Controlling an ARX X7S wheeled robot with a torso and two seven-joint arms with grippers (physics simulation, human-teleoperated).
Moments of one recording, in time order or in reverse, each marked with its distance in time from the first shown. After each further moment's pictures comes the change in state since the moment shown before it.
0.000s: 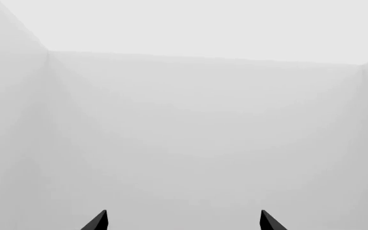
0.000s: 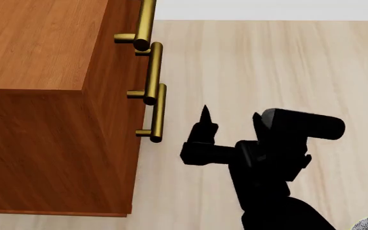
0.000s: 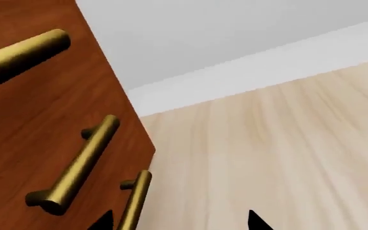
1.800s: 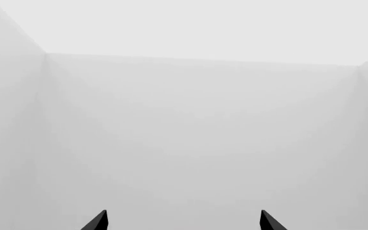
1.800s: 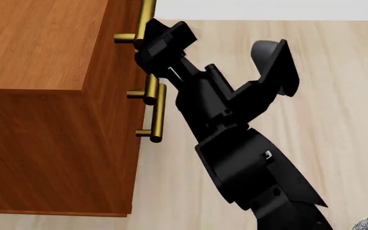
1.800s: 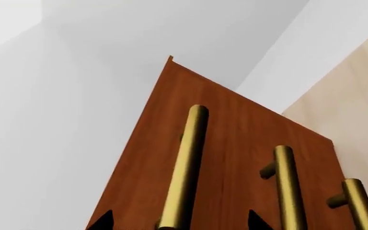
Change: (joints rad) left arm -0.008 -0.036 0.017 0.008 -0.041 0.021 -0.036; right arm 0.223 -0.249 0.165 0.101 0.628 0.015 0.083
